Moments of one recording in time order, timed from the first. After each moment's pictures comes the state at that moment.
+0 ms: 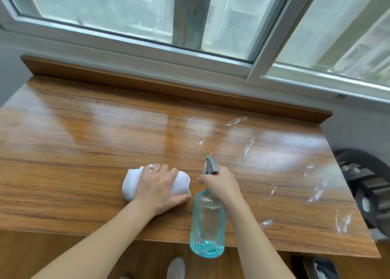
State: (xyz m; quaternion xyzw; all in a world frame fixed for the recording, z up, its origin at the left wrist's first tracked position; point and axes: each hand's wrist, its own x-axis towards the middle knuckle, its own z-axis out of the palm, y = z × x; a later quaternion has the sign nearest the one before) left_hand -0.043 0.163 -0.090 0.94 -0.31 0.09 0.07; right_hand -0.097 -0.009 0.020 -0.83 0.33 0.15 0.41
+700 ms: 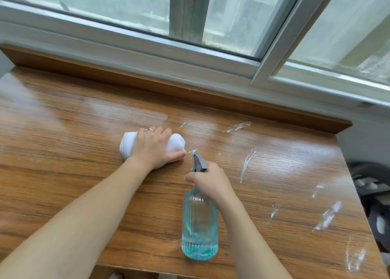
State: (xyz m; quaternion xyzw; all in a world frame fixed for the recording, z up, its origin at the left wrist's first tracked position) left_hand 0.092 0.104 -0.089 0.96 -0.26 0.09 0.06; right_hand -0.038 -0.051 0.004 -0.84 0.26 0.20 0.43
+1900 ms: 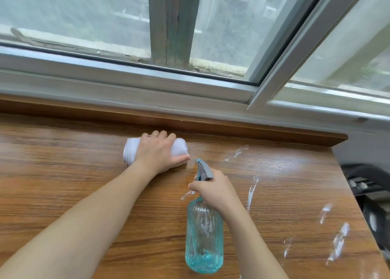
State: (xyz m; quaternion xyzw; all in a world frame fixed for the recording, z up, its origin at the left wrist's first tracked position) left_hand 0.205 0.056 -0.082 0.94 -0.31 0.09 0.04; right_hand 0.052 -0.070 0.013 -0.84 0.30 0.17 0.43
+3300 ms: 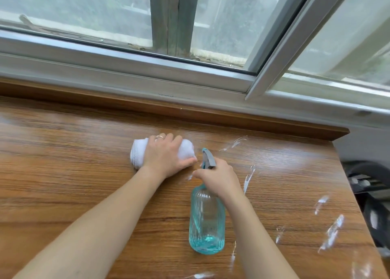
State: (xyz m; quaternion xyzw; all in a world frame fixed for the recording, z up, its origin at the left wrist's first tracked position) left_hand 0.149 0.045 -0.086 0.95 -0.29 0.09 0.08; right_hand 0.036 -0.083 0.023 -0.85 0.30 0.17 0.39
